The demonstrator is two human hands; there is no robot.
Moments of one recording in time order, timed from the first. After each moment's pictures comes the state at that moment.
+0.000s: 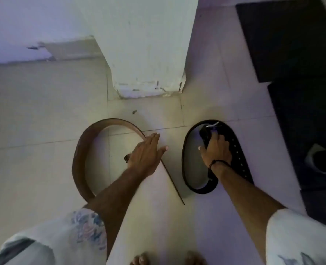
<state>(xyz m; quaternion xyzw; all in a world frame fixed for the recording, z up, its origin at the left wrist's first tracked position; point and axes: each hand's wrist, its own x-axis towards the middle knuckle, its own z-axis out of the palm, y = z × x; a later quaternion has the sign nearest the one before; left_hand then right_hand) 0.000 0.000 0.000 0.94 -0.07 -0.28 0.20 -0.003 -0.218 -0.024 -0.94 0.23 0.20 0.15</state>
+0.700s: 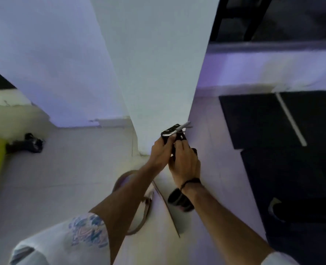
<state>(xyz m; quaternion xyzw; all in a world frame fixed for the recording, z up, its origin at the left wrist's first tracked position) 0.092 -0.027 0.371 0.77 0.13 -0.15 0.61 0.050 -0.115 0.378 -0.96 0.02 -0.08 0.25</state>
